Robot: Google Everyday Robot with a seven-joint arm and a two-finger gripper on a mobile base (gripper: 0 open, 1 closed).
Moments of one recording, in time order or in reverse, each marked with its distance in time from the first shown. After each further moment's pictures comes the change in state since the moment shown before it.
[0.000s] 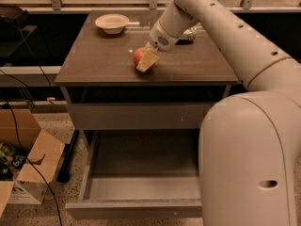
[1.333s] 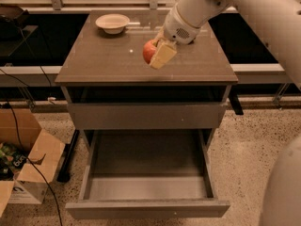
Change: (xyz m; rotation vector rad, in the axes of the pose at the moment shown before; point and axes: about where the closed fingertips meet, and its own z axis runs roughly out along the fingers) arm 0.003 0.058 -0.087 0.075 0.001 -0.141
